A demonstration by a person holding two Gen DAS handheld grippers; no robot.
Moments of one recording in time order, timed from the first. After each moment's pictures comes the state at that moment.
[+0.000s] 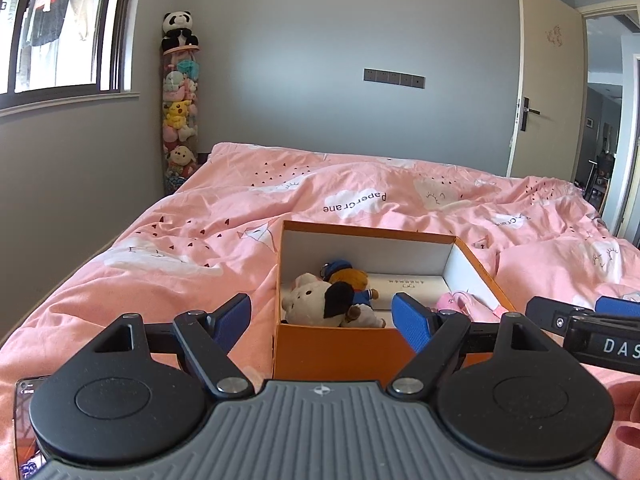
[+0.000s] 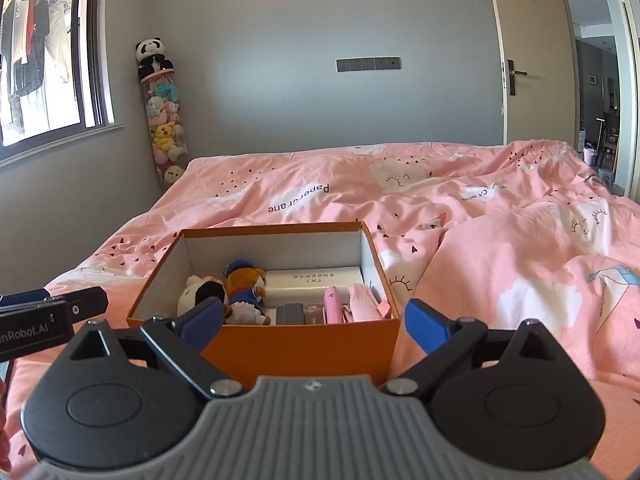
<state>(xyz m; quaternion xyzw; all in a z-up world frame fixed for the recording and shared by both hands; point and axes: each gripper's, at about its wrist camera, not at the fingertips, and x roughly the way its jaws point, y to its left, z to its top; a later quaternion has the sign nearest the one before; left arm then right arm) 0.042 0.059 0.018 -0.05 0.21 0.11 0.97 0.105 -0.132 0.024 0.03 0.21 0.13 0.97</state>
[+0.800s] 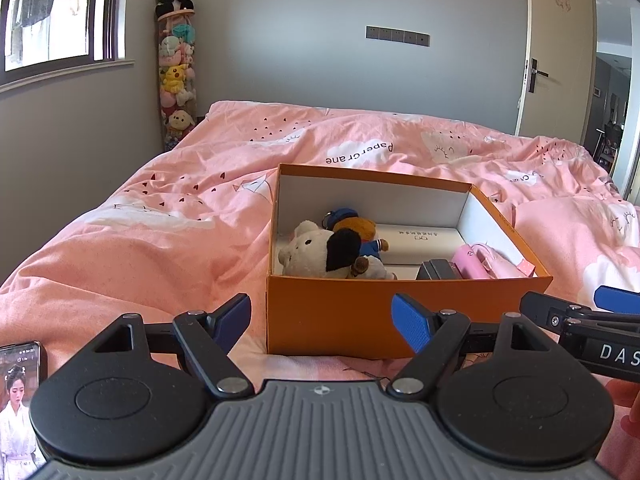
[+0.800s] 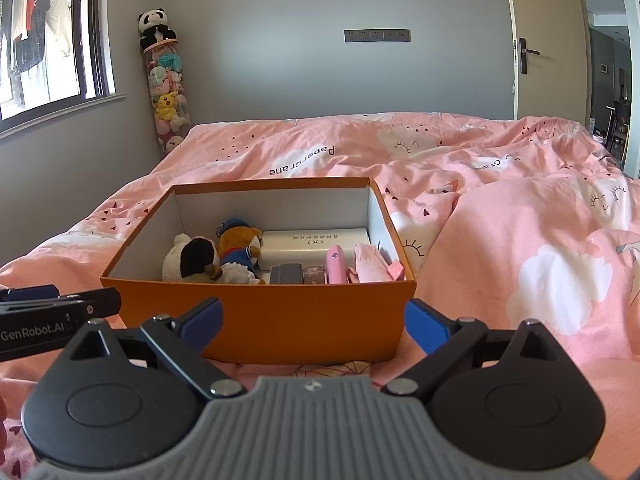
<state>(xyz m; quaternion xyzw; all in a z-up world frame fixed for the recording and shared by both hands) 0.067 0.059 -0.021 -0.04 0.27 0.11 0.95 0.134 -0.124 -0.020 0.01 0.25 0.14 0.96</state>
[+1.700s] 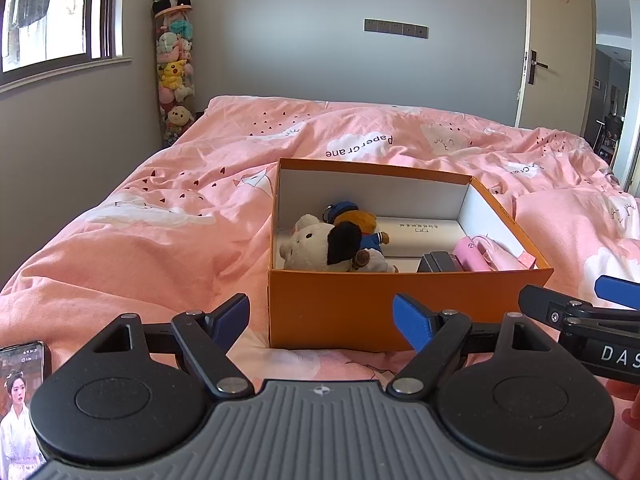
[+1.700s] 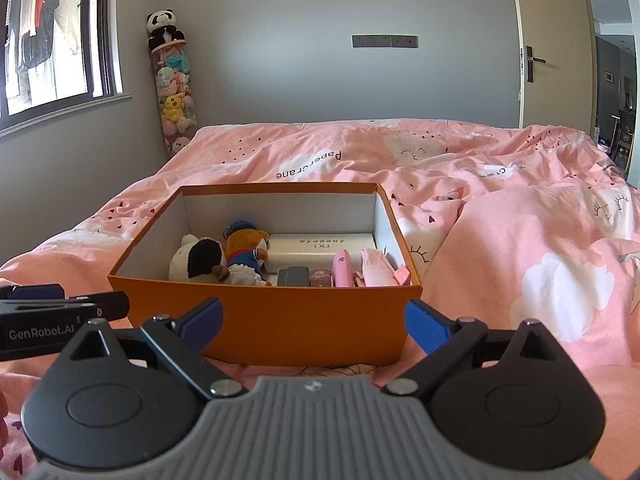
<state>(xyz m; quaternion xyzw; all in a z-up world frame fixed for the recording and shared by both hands) 0.068 0.060 -0.019 -0.04 0.29 0.11 0.95 0.129 -0.119 -0.018 0.01 0.24 0.15 0.96</state>
